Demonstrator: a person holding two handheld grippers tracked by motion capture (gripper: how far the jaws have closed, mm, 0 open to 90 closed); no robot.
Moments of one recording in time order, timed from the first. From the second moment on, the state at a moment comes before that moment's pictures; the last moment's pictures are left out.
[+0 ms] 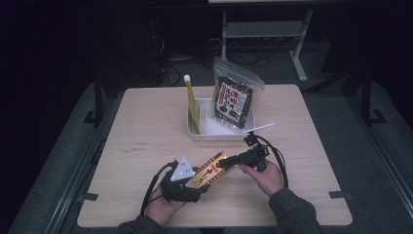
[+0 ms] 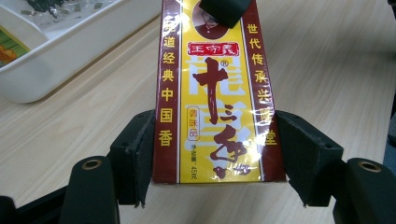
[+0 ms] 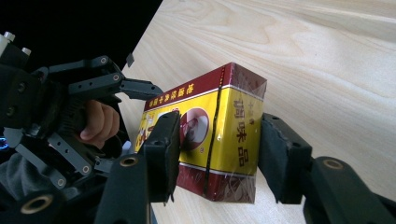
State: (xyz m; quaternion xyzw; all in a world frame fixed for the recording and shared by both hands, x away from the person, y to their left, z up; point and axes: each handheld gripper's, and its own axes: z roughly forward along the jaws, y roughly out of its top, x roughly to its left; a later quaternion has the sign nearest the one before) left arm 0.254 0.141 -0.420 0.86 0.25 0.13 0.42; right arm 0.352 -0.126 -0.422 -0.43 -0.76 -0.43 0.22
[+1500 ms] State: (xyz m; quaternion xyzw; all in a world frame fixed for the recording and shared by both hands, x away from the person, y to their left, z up) left arm 0.268 0.169 -0.419 0.84 0.29 0.15 0.43; right arm 0.357 -0.088 -0.344 -0.44 -0.79 -0.40 0.11
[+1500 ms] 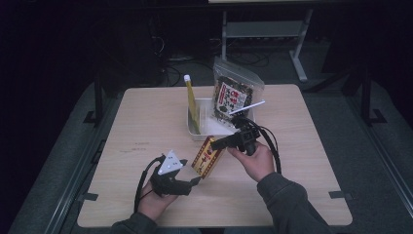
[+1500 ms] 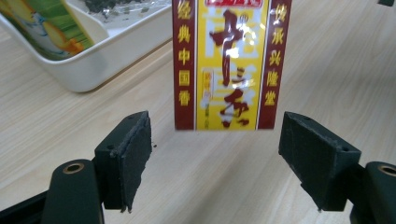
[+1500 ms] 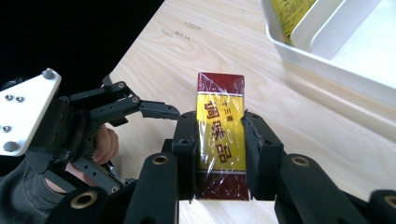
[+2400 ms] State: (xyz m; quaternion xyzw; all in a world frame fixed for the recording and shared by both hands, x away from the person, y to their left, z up) left arm 0.272 0.176 -0.423 0.84 0.30 0.14 0.43; right arm 0.380 -0.092 -0.314 -0.47 -0.78 -0.41 0.06
